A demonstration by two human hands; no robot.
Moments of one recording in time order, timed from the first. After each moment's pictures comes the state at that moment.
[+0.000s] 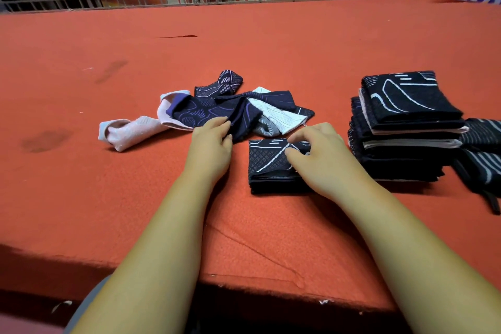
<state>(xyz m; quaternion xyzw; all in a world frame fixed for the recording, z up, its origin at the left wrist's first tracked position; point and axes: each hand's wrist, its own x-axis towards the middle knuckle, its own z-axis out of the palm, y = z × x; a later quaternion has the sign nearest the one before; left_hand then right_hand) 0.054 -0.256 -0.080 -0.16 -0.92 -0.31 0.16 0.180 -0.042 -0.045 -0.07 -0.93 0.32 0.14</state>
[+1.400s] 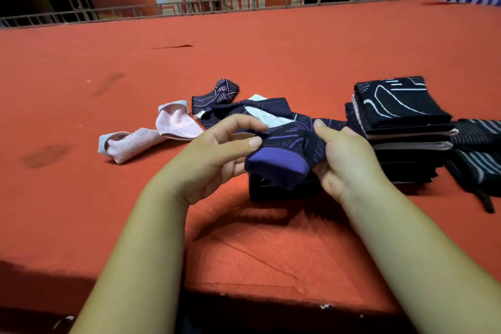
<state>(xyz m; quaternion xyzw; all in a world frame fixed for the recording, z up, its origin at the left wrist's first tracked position) 0.140 -0.263 0.002 -0.27 -0.60 -0.71 -0.24 0.180 -0.045 -0.021 -0.20 -0.45 0.85 0.19</state>
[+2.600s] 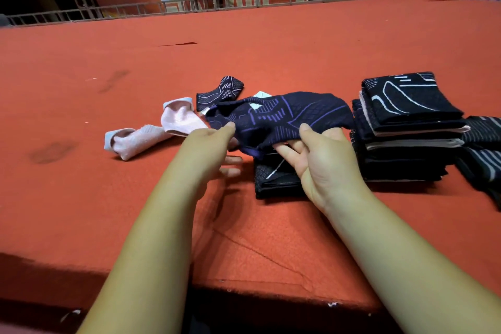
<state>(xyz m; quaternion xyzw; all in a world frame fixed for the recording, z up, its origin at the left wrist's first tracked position) 0.125 -0.259 -0.002 0.01 -0.76 -0.65 -0.09 0.180 -0.087 -0.027 -0.07 -0.43 0.88 0.18</state>
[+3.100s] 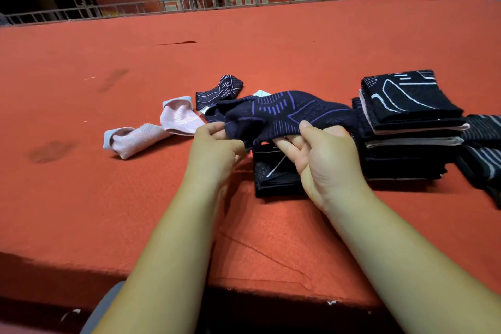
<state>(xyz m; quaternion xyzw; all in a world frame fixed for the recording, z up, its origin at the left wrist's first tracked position) 0.127 -0.236 -0.021 0.04 -0.63 -0.77 -0.01 0.187 -0.089 -0.021 -0.06 -0.42 0.88 0.20</state>
